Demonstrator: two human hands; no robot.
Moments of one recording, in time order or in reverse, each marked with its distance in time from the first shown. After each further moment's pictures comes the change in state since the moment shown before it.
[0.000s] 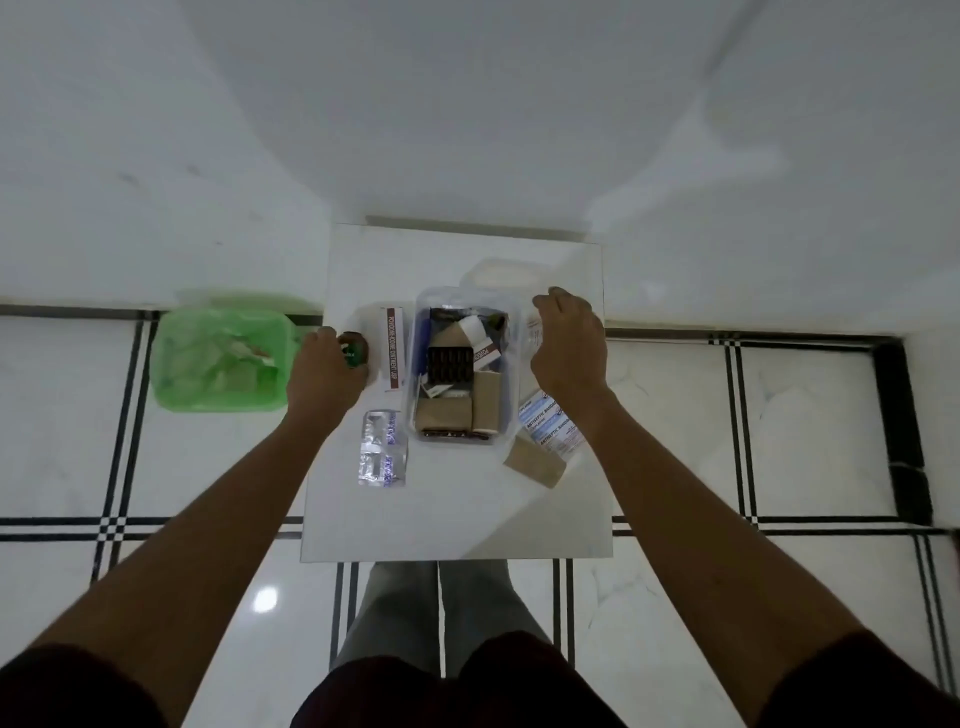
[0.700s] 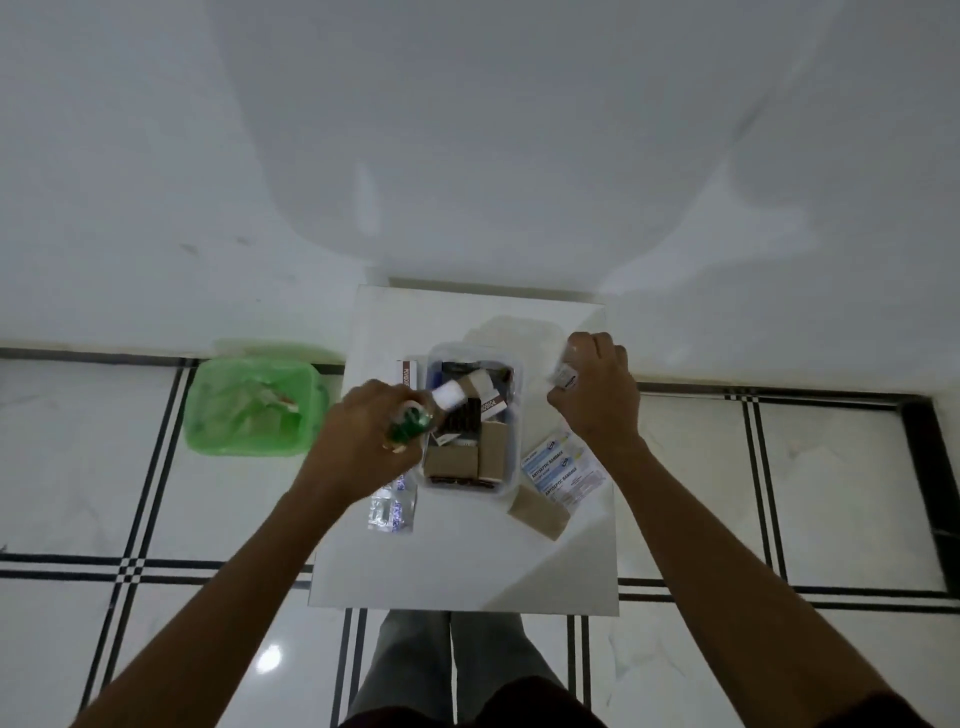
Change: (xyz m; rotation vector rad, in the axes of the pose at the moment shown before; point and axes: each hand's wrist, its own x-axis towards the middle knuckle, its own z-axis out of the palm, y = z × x) left_hand -0.066 0.033 -0.039 0.014 0.054 0.589; right_hand 0.005 0.029 -0.020 0.092 0.173 -0.007
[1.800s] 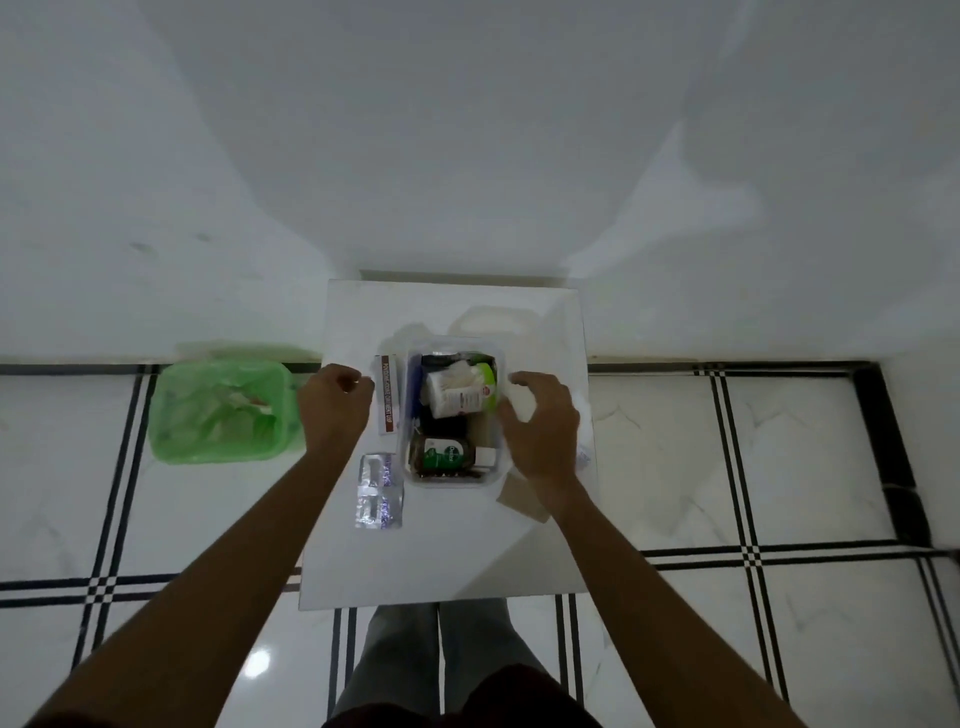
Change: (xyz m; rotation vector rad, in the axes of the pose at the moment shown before) left_hand 0.049 -0.033 0.035 -0.302 0.286 -0.635; right_hand -0.060 -0.050 0.026 0.516 0.116 0.240
